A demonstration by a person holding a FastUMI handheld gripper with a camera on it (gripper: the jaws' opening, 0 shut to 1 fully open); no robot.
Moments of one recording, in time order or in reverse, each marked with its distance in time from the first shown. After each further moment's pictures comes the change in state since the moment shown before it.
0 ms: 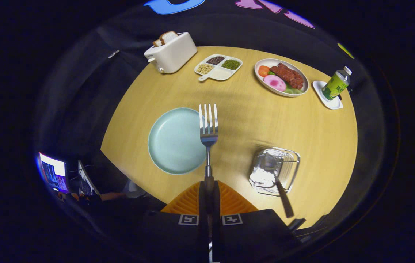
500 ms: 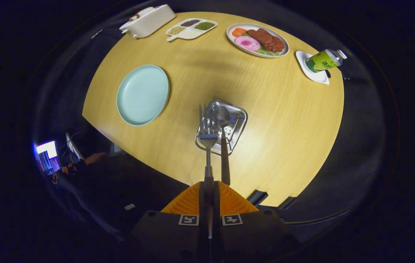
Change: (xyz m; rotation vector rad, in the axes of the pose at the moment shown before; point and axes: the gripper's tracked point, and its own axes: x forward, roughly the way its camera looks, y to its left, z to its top) arm -0.037 -0.084 -0.057 -0.066 0.463 -0.093
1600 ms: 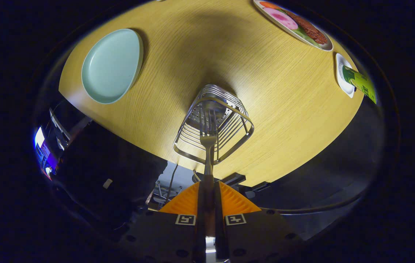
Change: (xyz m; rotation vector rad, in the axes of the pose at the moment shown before) arm 0.025 -0.022 0.031 -0.111 0.442 -0.104
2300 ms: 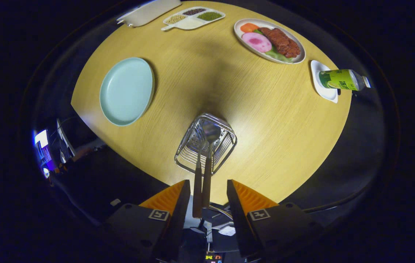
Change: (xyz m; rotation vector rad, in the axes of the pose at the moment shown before) arm -0.023 -0.006 0.014 0.065 -0.482 0.048
